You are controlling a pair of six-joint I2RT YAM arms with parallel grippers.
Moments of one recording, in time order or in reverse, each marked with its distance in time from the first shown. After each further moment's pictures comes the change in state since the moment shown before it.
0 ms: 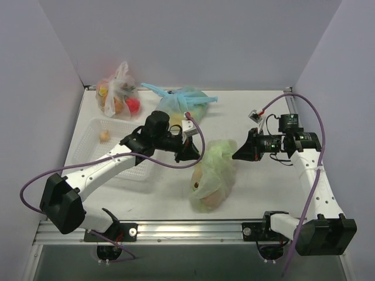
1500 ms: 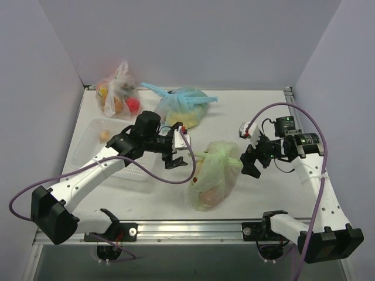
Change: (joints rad) left arm 0.050 -0.119 0.031 -0.303 -0.129 0.555; right arm 0.088 -0.054 0.096 -0.252 0.459 -0.547
